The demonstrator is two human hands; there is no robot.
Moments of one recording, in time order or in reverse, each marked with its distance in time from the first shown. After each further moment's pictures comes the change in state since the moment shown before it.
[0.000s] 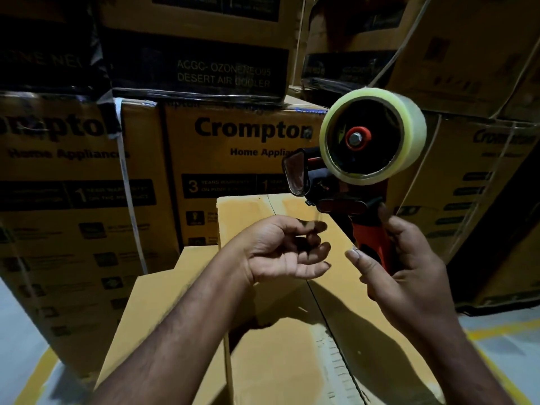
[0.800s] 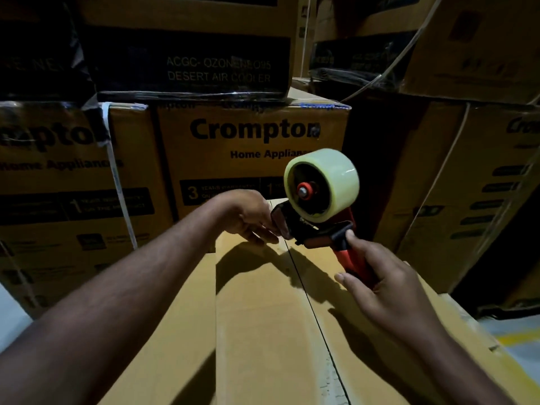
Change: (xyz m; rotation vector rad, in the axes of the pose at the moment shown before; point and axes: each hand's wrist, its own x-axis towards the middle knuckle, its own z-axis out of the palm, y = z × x) left_hand 0.075 0.106 -0.066 1.055 0.364 -0.125; right_hand 0.033 0.063 0.033 -0.200 -0.236 -0.055
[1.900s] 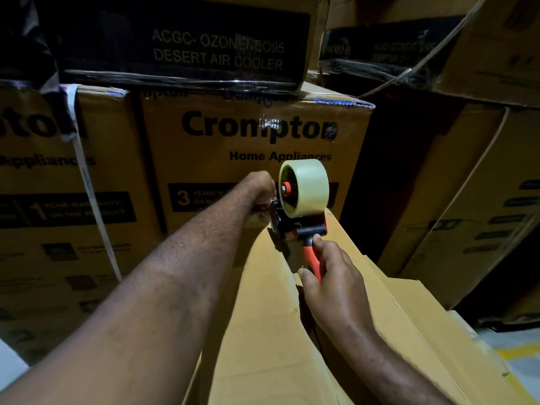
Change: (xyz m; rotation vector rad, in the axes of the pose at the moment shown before) left_hand 0.166 0.005 -0.062 0.235 0.528 0.024; right_hand 0.081 -0.004 0.106 -0.050 -0.020 0.329
